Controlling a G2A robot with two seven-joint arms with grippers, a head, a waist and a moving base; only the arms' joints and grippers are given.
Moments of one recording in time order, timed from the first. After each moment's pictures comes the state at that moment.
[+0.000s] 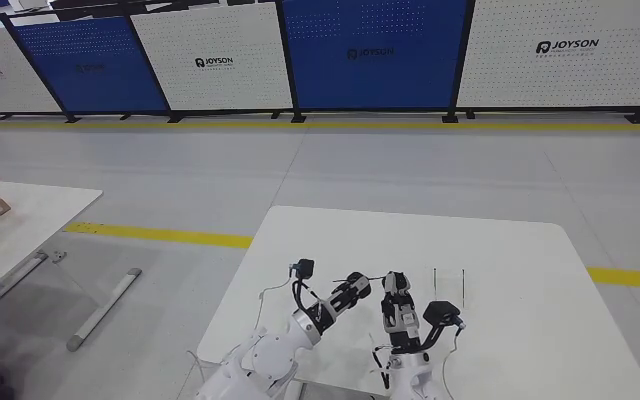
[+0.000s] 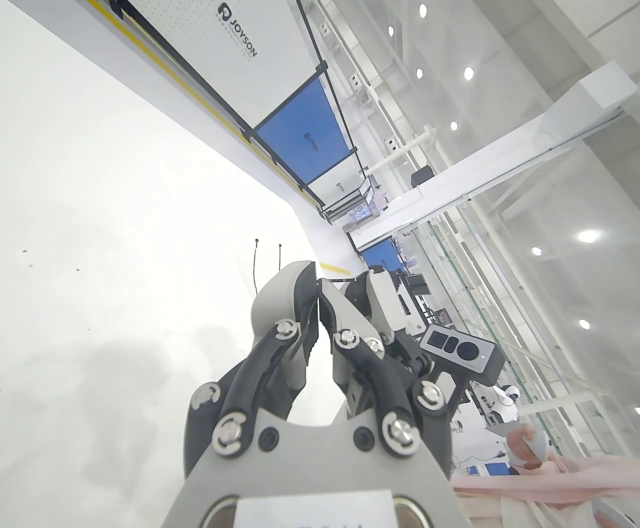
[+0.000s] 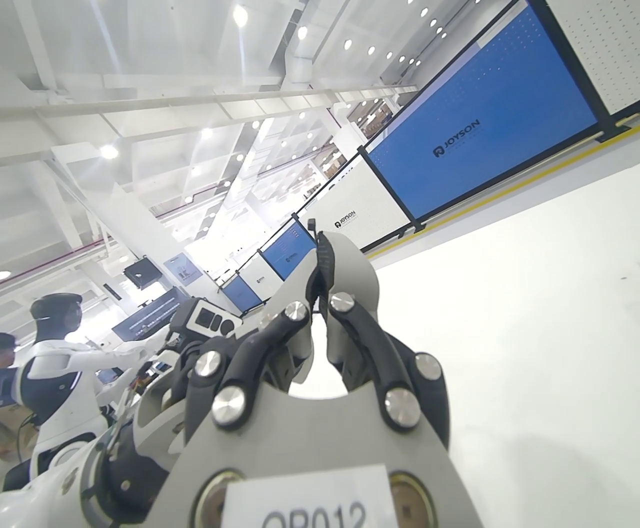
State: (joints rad) left arm 1.50 -1.18 -1.11 -1.66 0.09 -0.25 -0.16; right arm -1.52 -1.55 0.99 -1.45 -0.88 -0.12 -0.51
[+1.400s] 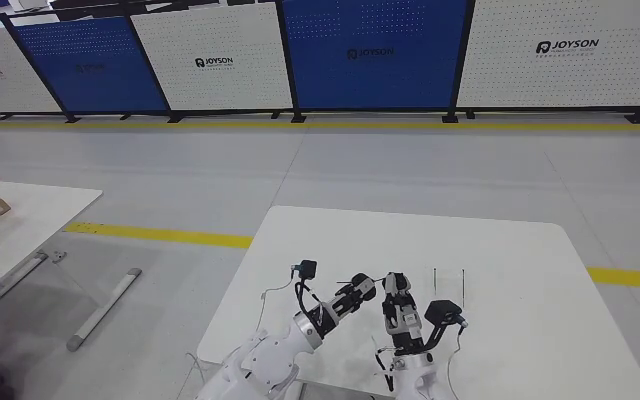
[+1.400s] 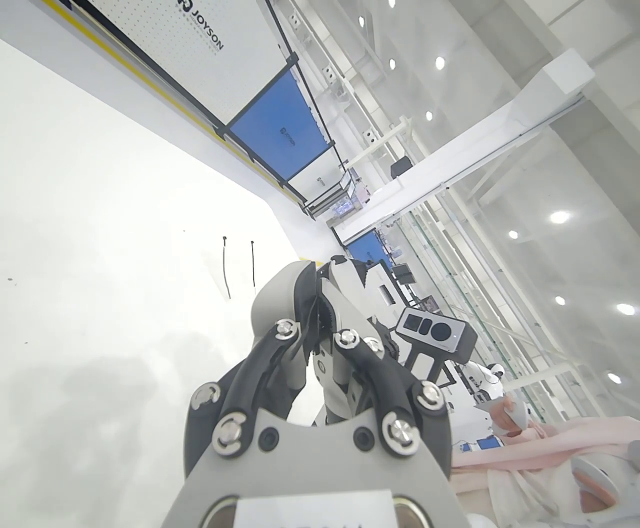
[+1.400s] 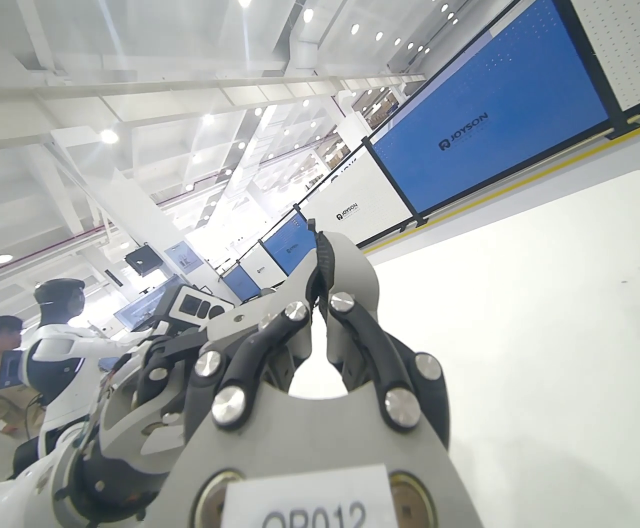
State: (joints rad) left arm 1.52 -1.18 -1.11 -1.69 0.10 -0.30 -0.16; right arm -1.54 -1.54 1.02 -1.50 -0.90 -0.14 -0.45
